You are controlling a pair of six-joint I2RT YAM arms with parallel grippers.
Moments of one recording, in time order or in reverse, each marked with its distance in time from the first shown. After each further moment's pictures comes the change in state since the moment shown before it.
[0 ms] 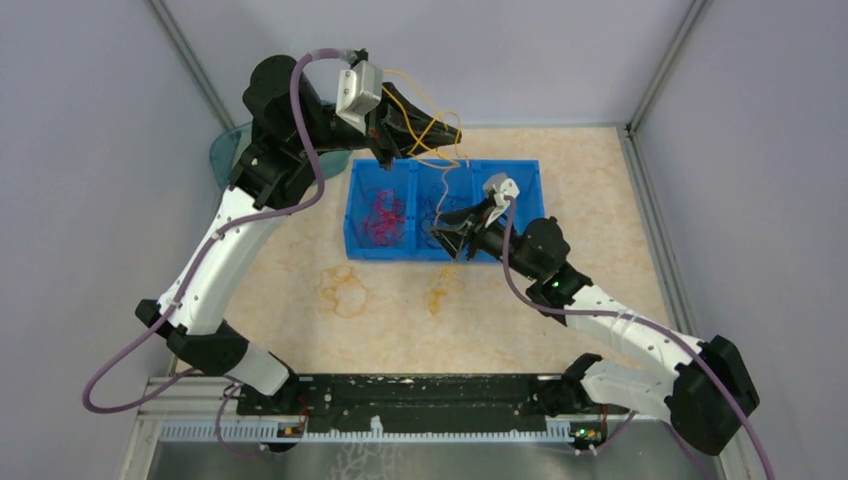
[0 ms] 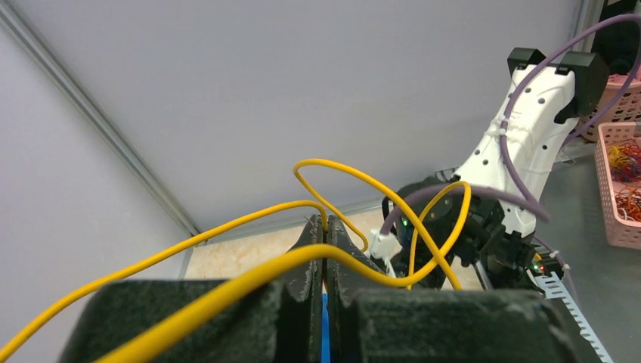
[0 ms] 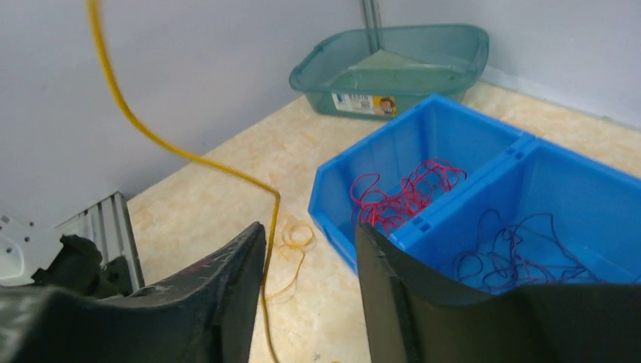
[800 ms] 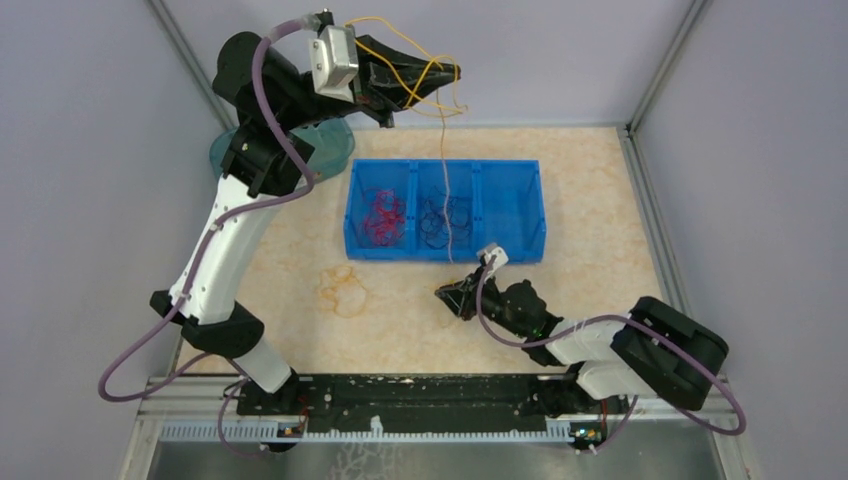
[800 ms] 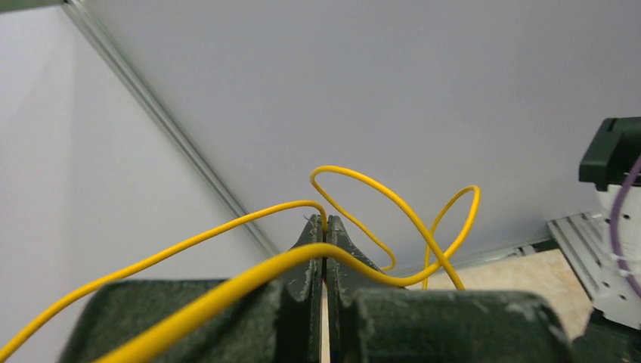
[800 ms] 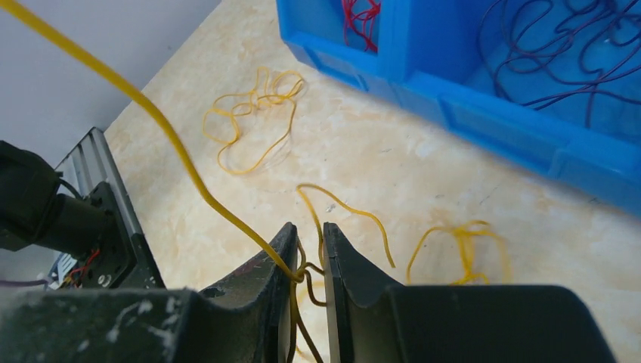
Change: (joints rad) left arm 0.000 0.116 0.278 0.077 -0.111 0.051; right arm 0.170 0.237 -0.498 0.502 0.227 0.228
